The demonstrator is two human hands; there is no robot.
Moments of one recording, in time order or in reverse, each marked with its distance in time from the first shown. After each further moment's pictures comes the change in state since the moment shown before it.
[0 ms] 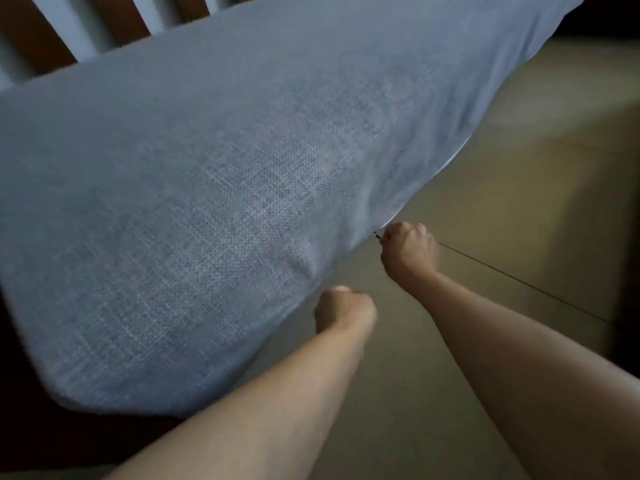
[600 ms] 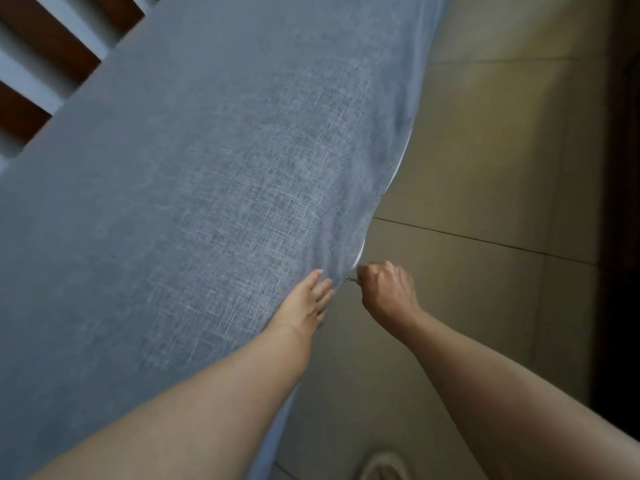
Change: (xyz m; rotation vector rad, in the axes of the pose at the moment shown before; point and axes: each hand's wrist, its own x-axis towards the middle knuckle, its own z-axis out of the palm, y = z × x) left_hand 0.053 0.122 -0.024 2.798 -0.567 1.011; right_hand 0.025 0.012 -0.015 0.113 -0.139 -0.045
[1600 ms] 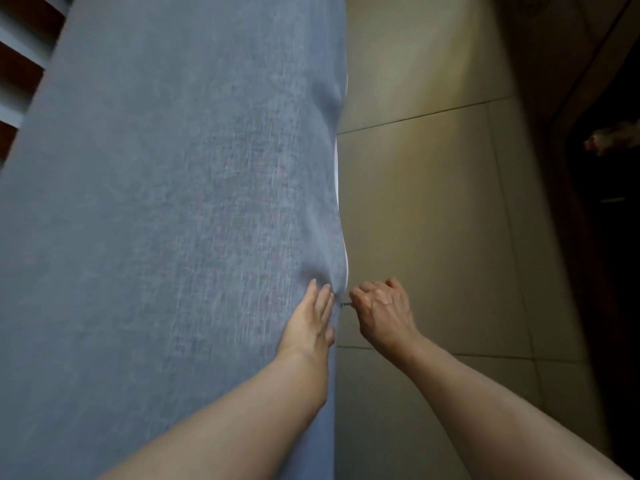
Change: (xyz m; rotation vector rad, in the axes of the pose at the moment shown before) left_hand 0.150 -0.281 -0.166 0.189 0.058 0.106; right_hand 0.260 0.126 -0.099 -0.092 0.345 0.071
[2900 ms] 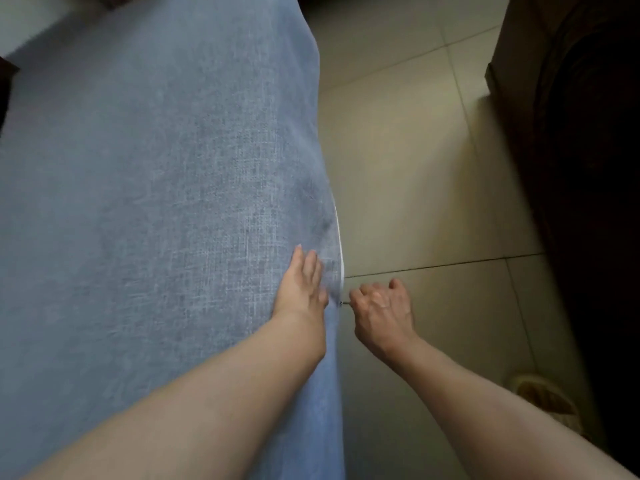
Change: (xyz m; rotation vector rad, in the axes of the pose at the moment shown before) left_hand 0.182 -0.417 -0.140 -0.038 0.040 -0.122; right_hand 0.401 0.152 -0.033 -0.108 -0.074 0.102
